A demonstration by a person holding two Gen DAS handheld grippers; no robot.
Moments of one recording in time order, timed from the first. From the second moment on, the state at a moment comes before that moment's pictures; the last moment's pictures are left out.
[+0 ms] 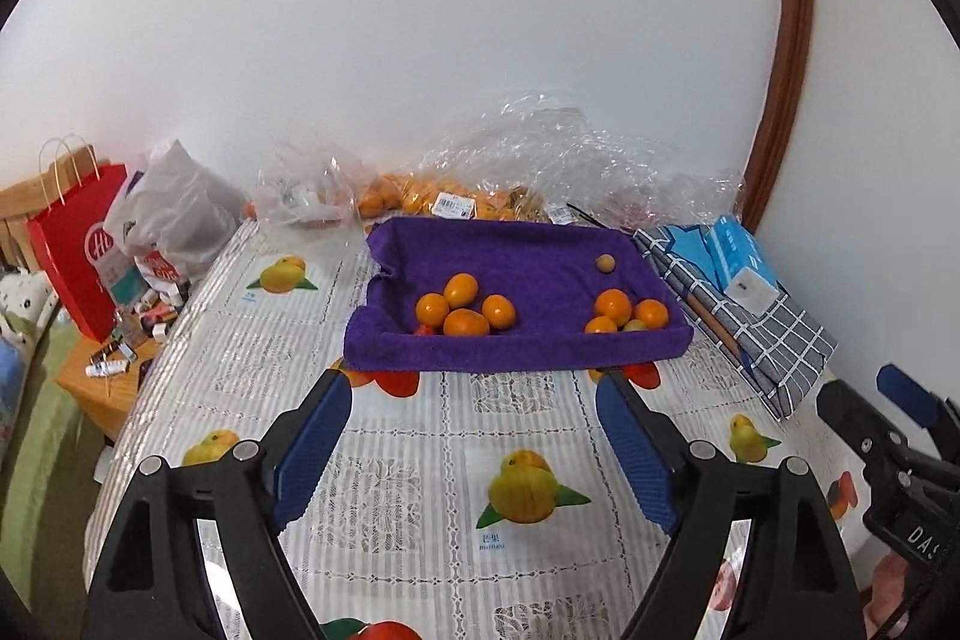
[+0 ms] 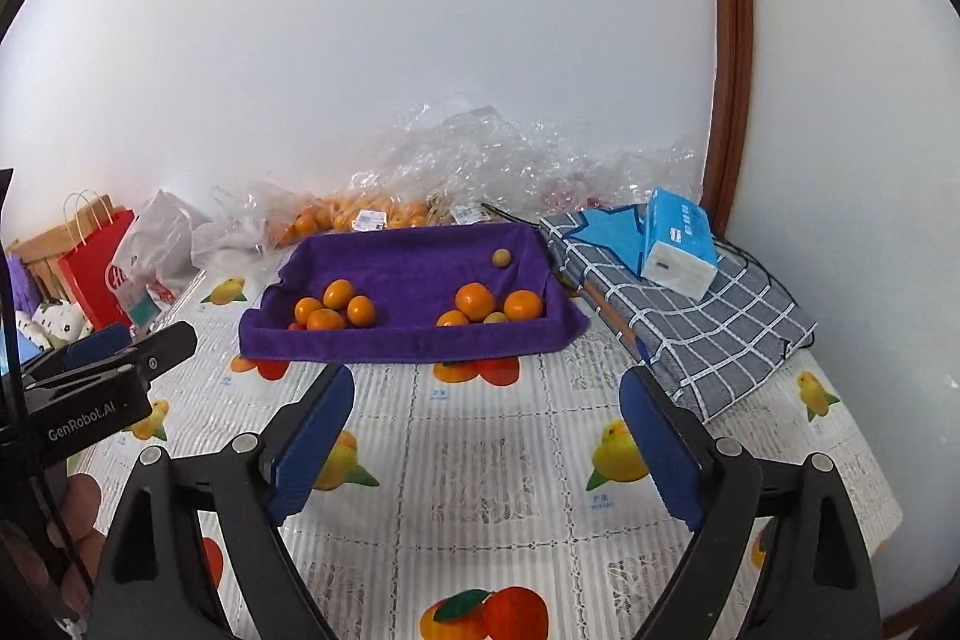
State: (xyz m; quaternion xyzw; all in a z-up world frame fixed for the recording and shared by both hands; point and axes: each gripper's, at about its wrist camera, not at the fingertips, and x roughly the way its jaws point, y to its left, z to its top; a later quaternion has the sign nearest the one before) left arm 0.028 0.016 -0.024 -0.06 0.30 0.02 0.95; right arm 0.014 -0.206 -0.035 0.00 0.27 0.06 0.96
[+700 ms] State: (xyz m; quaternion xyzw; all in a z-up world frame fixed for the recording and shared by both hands) left arm 0.024 0.011 -0.026 -0.06 0.30 0.03 0.95; right arm 0.011 -0.217 -0.035 0.03 0.28 0.05 0.96
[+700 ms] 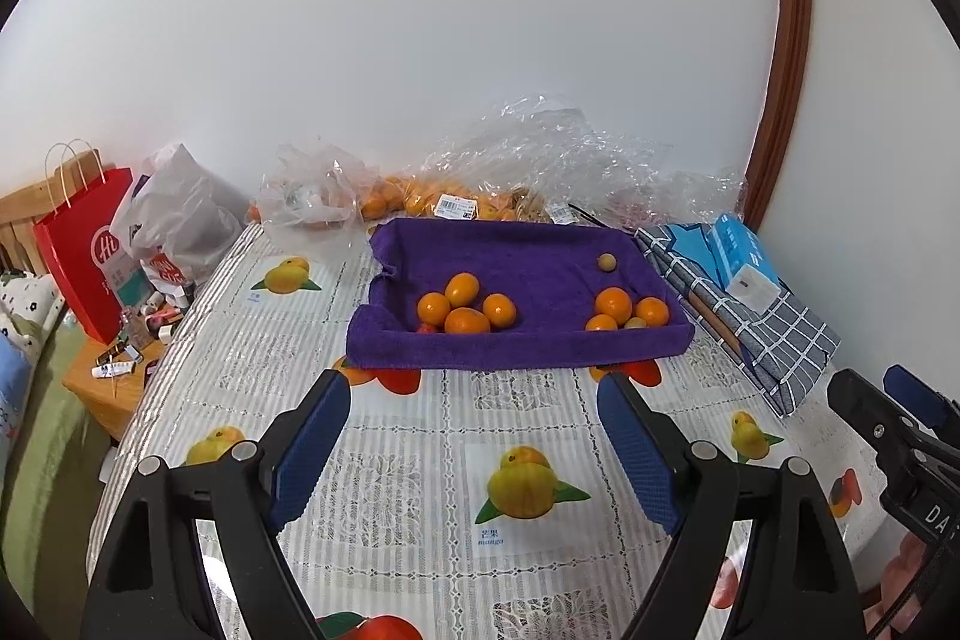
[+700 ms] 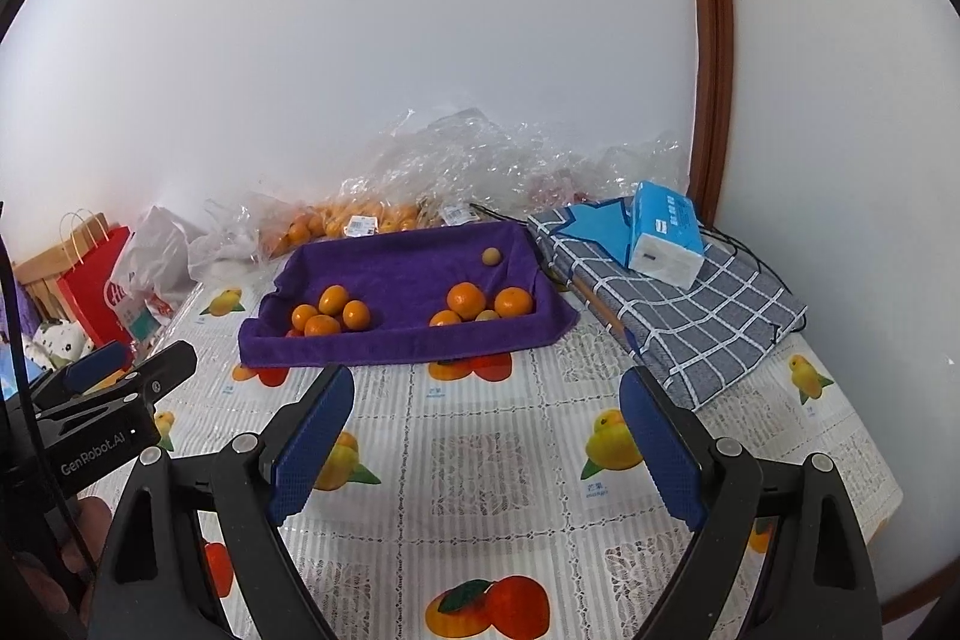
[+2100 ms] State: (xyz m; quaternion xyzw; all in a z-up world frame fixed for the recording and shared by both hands) left arm 0.025 0.013 -0.026 -0.05 0.30 0.04 0.95; right arm 0.006 -0.208 -0.032 0.01 0.27 0.05 0.96
